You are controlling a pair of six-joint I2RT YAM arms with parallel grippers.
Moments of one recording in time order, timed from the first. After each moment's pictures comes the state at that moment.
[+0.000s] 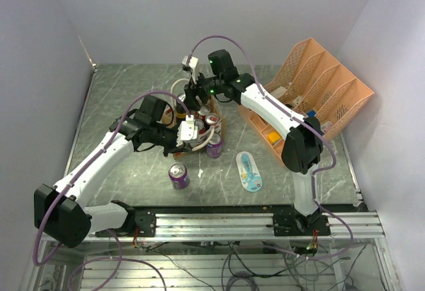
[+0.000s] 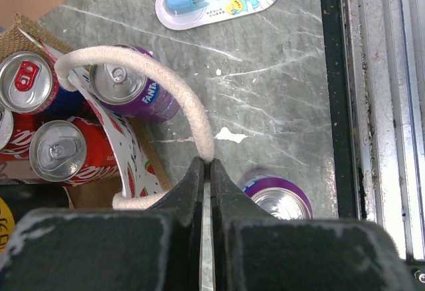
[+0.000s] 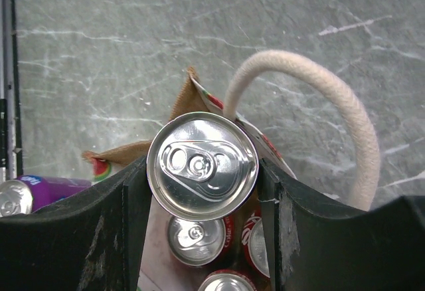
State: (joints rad) left arm -0.49 1.21 1.05 -0.79 0.79 0.94; right arm 0.66 2.05 1.94 -0.45 -0.68 -0.26
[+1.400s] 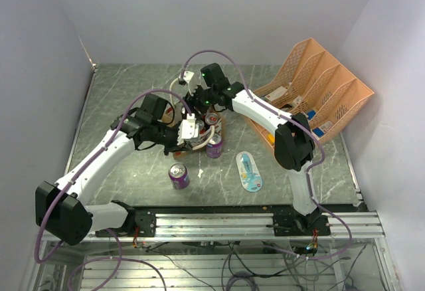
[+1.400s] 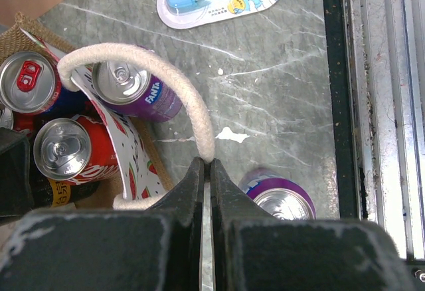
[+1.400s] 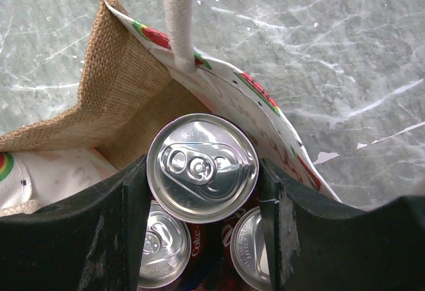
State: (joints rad) left arm -0.49 1.23 1.07 -0.79 0.79 0.94; right arm 0.67 2.14 1.87 -0.45 -0.48 -0.31
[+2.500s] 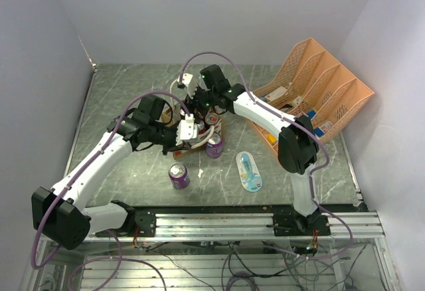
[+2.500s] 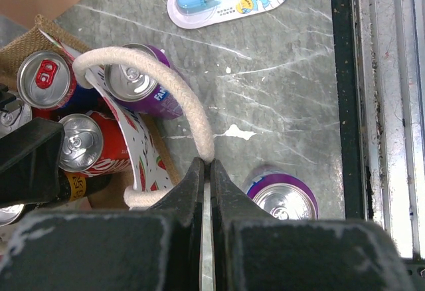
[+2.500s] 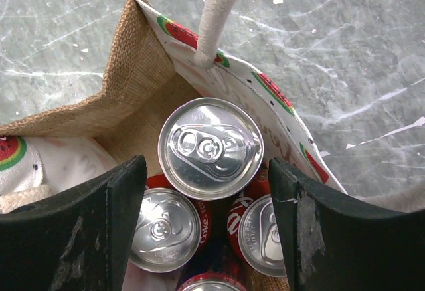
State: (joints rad) left arm -0.49 1.20 1.07 -0.80 0.76 0.94; right arm 0.70 2.08 1.81 -0.44 -0.45 -0.38
